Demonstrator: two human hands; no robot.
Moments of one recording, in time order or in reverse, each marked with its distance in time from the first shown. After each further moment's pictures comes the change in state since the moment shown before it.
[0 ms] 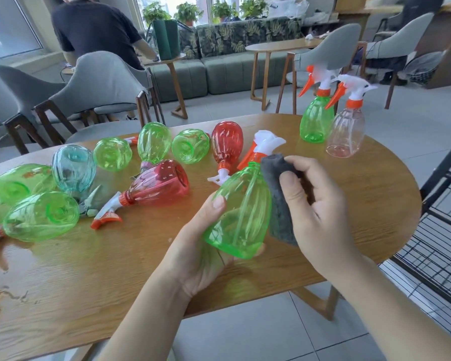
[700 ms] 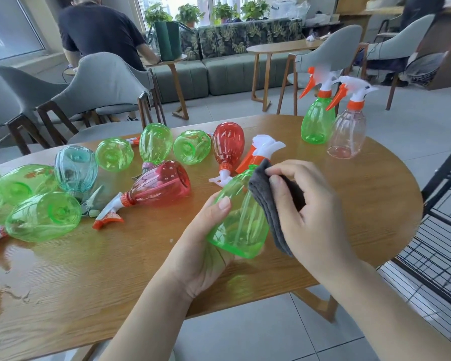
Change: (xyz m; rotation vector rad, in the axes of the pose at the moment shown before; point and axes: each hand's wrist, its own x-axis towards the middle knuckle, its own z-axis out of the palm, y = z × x) left_hand 0.000 -0.001 -0.002 0.026 0.041 0.015; right_hand 0.000 0.000 0.005 -0.261 0.005 -0.067
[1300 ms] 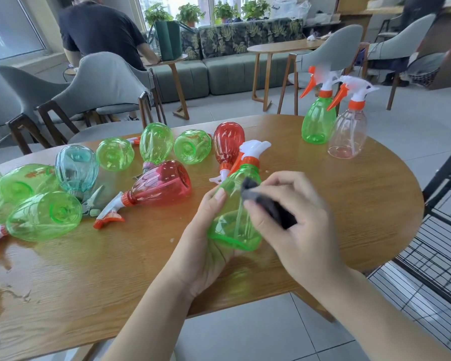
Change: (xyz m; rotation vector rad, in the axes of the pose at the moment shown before) left_hand 0.003 -0.002 0.000 0.083 0.119 0.043; right_hand -0.014 -0.006 0.009 0.064 0.016 -0.125
